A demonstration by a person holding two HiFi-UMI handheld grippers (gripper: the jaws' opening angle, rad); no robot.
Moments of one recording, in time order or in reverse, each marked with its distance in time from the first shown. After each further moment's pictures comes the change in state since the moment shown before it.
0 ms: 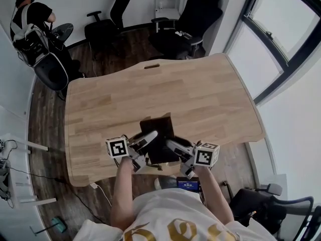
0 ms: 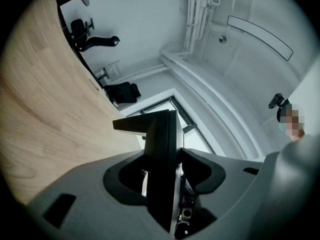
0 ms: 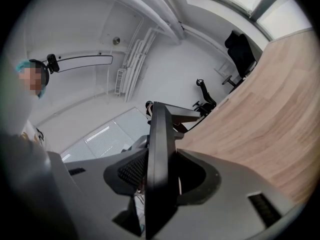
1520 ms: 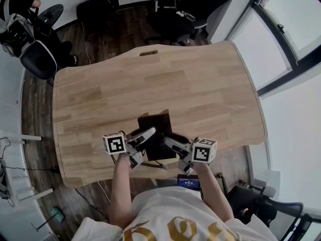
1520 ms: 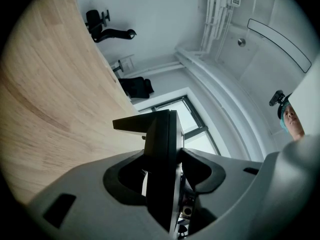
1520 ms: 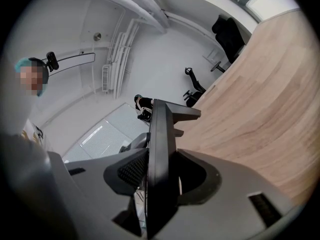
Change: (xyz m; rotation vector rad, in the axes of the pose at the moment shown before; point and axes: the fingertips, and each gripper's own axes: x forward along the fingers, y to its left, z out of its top) left arm 0.038 0.097 0.020 -0.123 0.025 0.068; right arm 0.035 -0.098 0.007 0.113 0.111 -0.054
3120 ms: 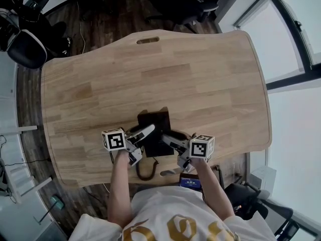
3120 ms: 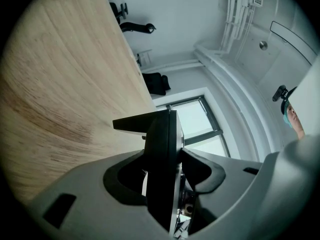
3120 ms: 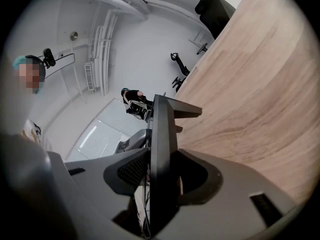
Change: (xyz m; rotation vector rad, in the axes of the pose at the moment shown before) left arm 0.035 0.109 0.017 -0.112 0.042 0.105; right arm 0.043 -0.105 0.000 0.134 0.139 -0.046
